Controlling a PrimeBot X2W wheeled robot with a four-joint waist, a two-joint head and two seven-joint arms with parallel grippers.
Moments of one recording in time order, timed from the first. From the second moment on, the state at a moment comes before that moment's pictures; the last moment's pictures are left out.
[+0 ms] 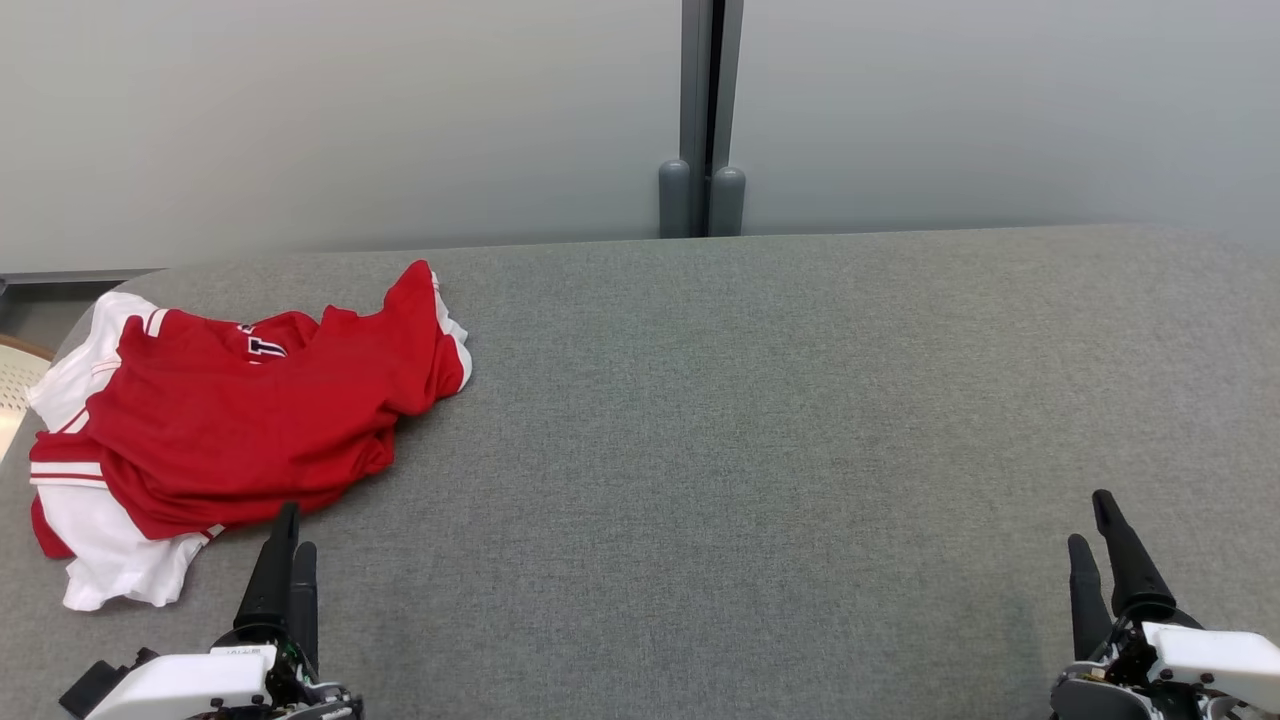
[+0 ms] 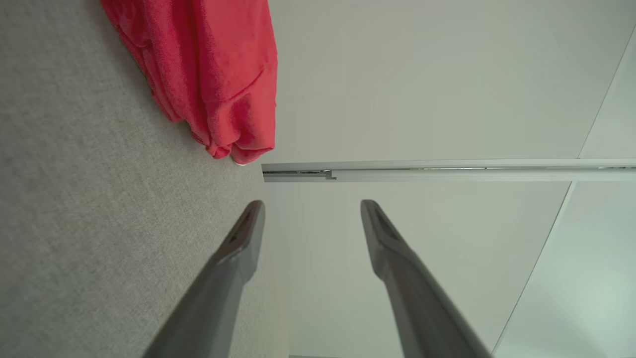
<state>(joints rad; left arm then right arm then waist) -0.03 0.03 0.09 0.28 -1.61 -0.13 0.09 -0.05 -0.03 -0.08 0.30 1.62 0.13 0.09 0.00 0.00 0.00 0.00</state>
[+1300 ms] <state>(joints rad) 0.03 0.04 -0.03 0.09 -0.83 -0.04 -0.06 -0.04 -0.04 0.12 0.22 0.85 0.13 -0.06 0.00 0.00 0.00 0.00</state>
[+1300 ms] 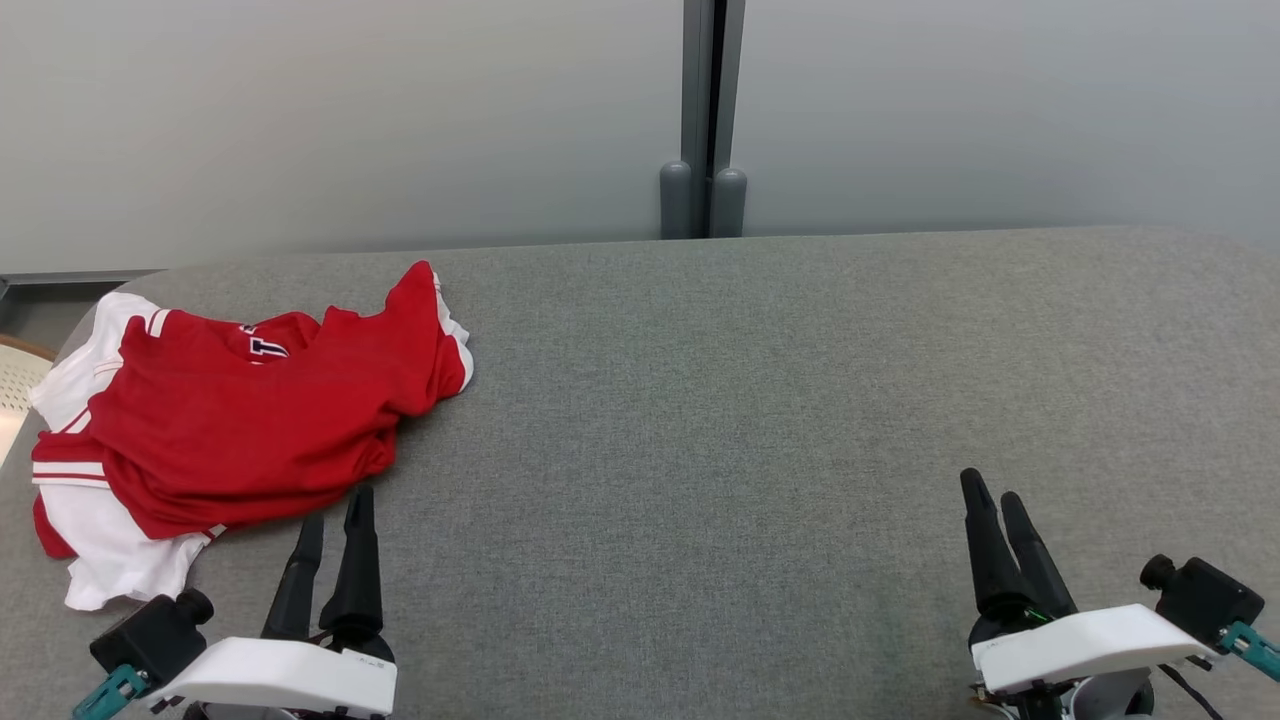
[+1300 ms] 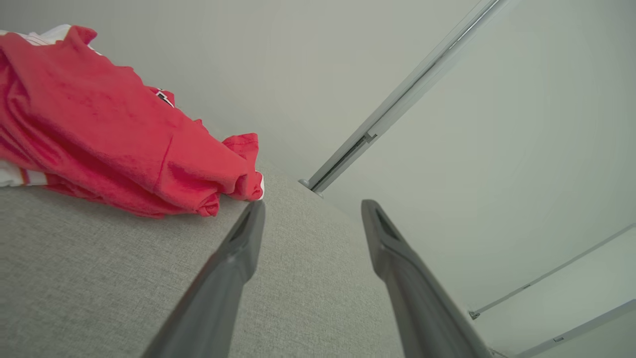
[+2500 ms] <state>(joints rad) 0.08 0.05 -0.07 0.03 -0.43 -0.01 -0.17 -0.03 -0.04 0.14 0.21 0.41 0.13 -0.16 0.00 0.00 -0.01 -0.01</state>
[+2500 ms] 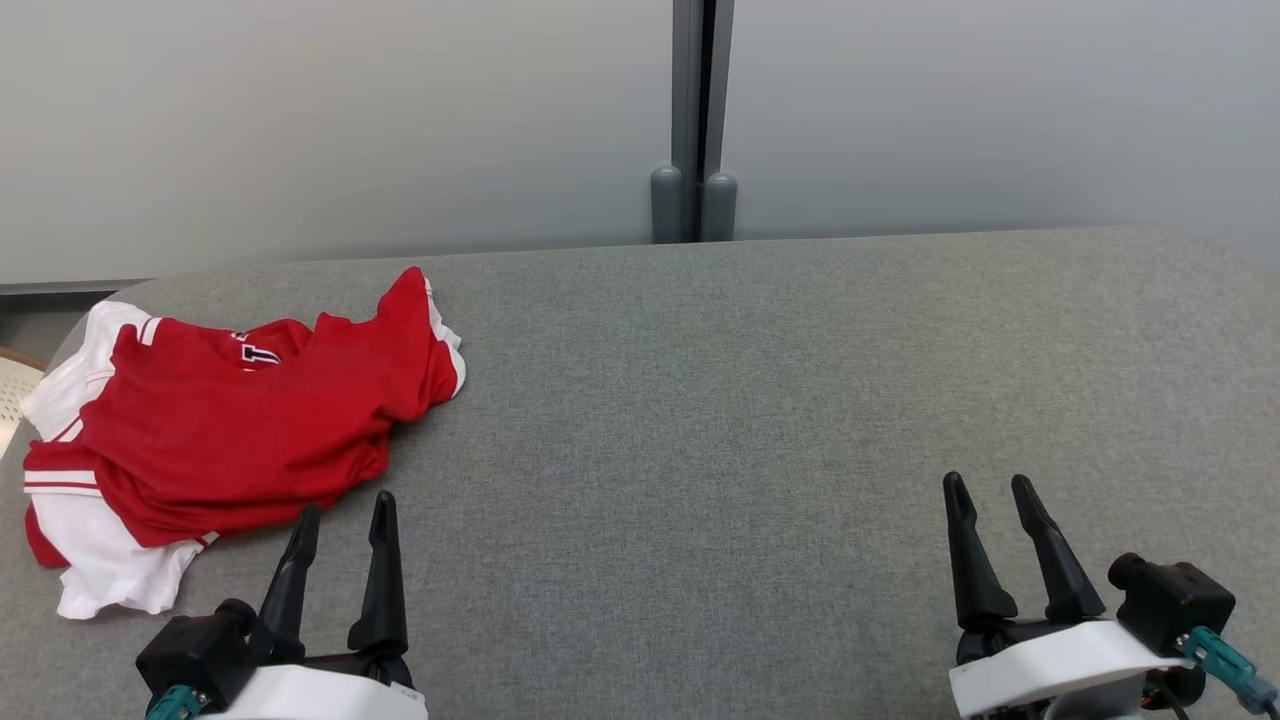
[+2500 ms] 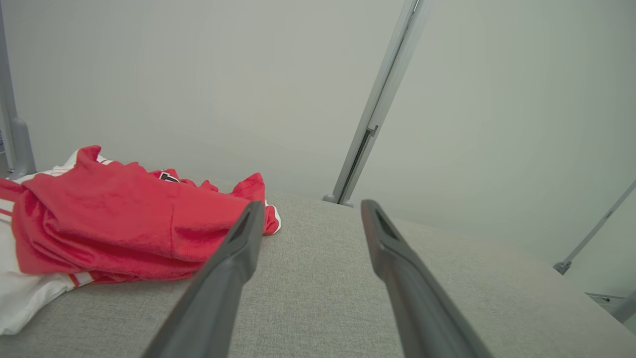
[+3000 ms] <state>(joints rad) 0.11 0.05 -0.06 0.03 -0.28 0.01 -0.20 -0.02 -0.04 0.17 0.20 0.26 0.13 -0.20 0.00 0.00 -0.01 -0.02</state>
